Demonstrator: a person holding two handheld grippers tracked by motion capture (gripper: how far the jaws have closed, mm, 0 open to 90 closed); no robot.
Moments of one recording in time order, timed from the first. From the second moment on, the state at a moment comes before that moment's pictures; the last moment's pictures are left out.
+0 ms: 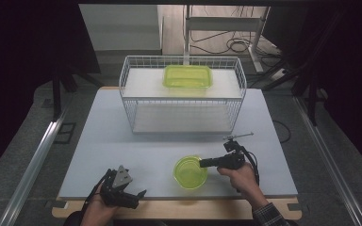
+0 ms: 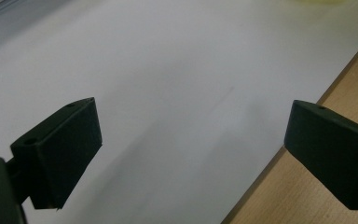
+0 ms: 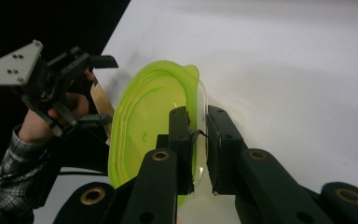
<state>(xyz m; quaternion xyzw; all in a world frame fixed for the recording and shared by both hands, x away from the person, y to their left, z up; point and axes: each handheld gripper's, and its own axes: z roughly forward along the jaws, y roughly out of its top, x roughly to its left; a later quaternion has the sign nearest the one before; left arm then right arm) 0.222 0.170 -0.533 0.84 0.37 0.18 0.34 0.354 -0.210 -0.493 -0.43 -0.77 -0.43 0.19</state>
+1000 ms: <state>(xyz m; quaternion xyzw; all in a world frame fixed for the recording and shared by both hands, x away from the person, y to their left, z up) 0.223 0.172 -0.532 0.84 0.38 0.17 0.35 0.372 -0.227 -0.435 -0.45 -0.73 -0.49 0.17</state>
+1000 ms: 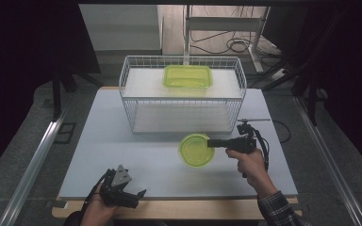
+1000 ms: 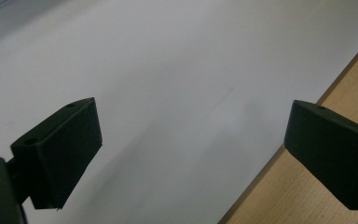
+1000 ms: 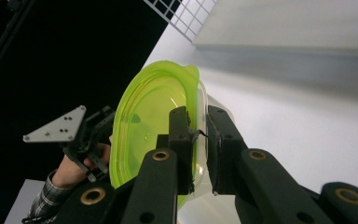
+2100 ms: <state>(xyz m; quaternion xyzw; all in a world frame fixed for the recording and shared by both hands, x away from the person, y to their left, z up) 0.223 0.172 -0.533 0.84 0.38 0.17 0.35 0.402 -0.219 -0.334 -0.43 -0.70 -0.55 0.13</state>
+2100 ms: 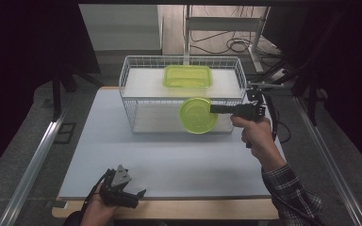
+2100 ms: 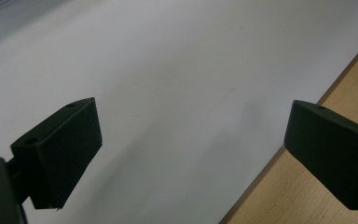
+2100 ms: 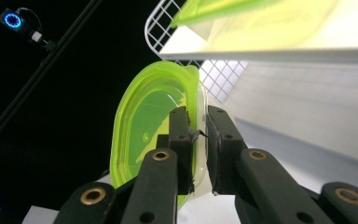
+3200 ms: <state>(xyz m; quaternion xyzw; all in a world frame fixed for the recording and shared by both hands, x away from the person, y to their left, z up) 0.223 0.173 -0.533 0.84 0.38 0.17 0.35 0.445 -0.189 -0.261 -0.45 -0.68 -0.58 0.08</state>
